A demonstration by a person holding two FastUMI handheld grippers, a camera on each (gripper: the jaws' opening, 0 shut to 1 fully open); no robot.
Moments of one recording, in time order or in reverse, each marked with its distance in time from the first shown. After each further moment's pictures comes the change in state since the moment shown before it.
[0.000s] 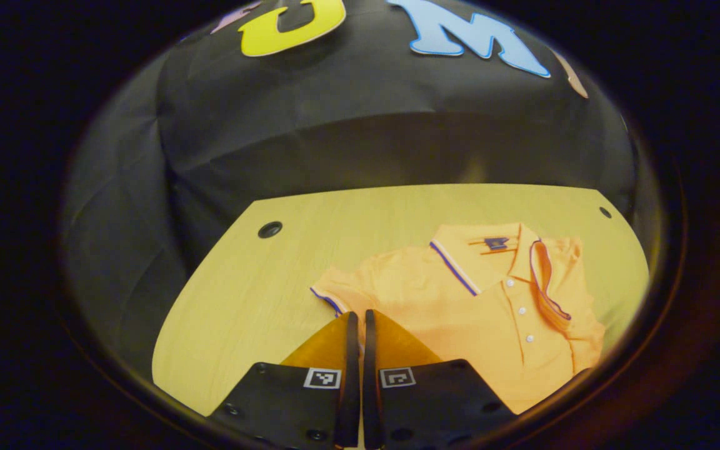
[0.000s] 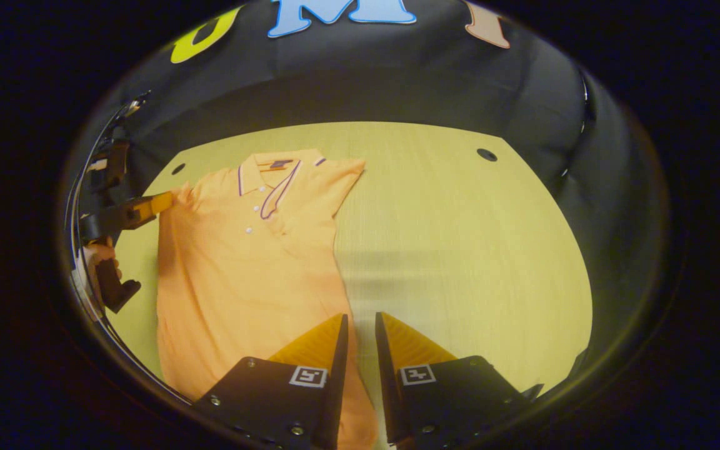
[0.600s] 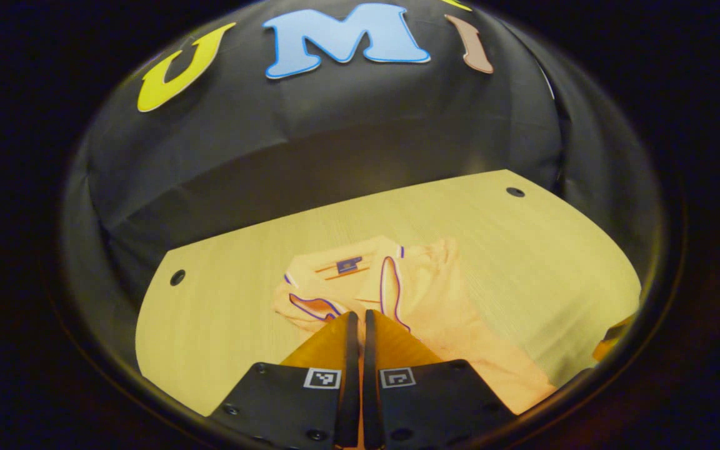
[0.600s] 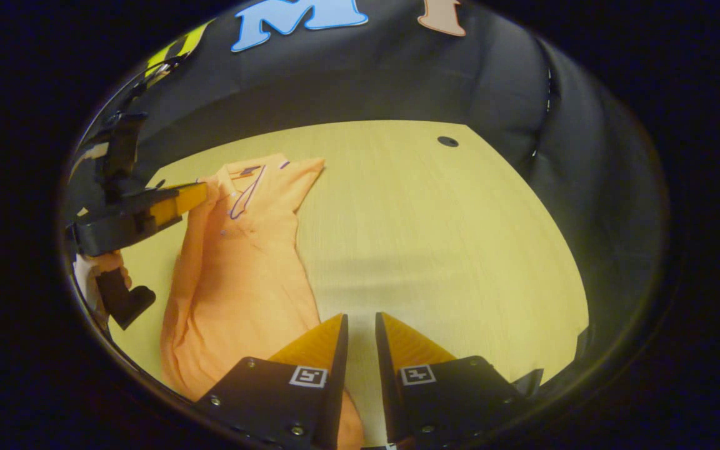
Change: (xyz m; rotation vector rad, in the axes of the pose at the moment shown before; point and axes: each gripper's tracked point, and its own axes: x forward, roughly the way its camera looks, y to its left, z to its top) left arm -0.031 -0.179 -0.004 0.200 -0.006 -0.269; right arm -0.019 -0.045 -0.029 0.124 -0.010 -0.067
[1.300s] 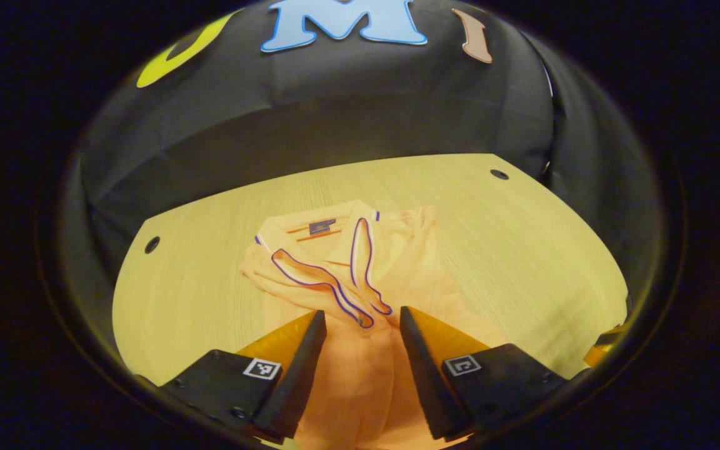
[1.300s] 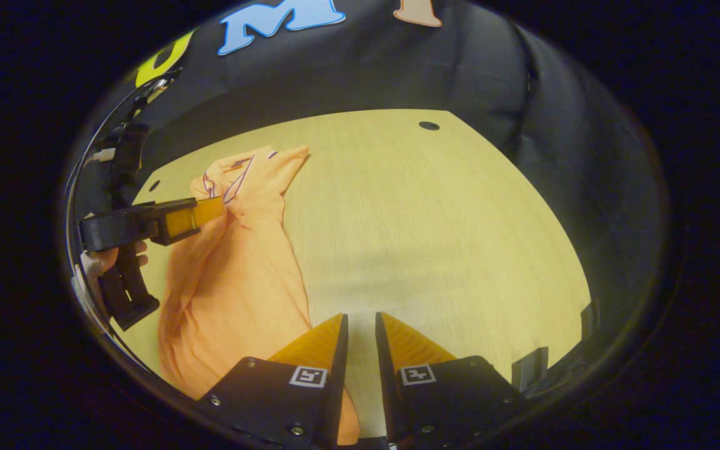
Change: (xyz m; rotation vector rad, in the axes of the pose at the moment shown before) left arm -0.012 -0.016 -0.039 -0.105 0.103 -0.083; right arm -0.011 -0.004 -0.028 0.029 0.016 0.005
